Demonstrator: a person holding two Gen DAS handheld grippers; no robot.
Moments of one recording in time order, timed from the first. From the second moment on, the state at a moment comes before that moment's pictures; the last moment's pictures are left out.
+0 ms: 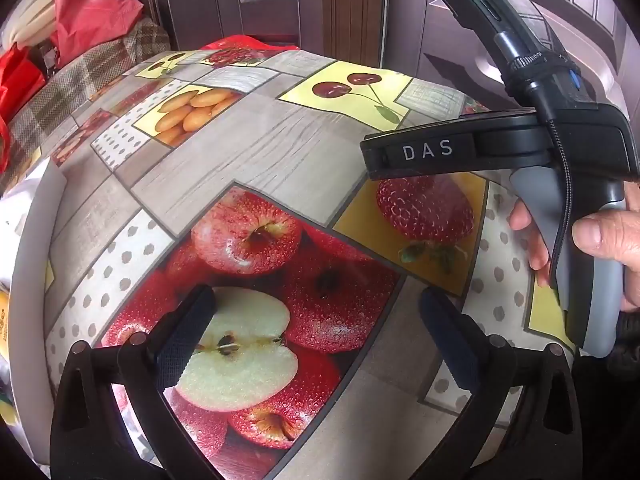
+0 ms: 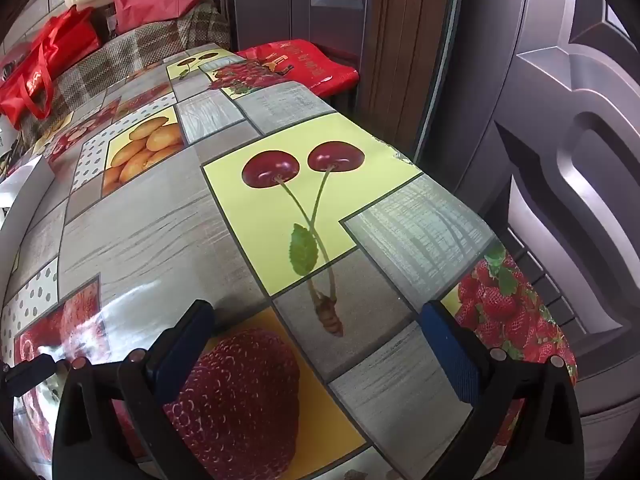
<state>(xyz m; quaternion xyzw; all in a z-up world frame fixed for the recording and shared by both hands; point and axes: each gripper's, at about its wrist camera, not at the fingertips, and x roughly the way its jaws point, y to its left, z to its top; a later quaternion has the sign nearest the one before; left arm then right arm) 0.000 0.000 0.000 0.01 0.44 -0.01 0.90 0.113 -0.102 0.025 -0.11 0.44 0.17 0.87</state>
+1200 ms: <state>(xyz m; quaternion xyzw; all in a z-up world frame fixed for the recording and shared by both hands) 0.001 0.001 0.000 0.02 0.44 -0.01 0.90 0.112 -0.096 0.023 -0.12 0.44 0.19 0.87</state>
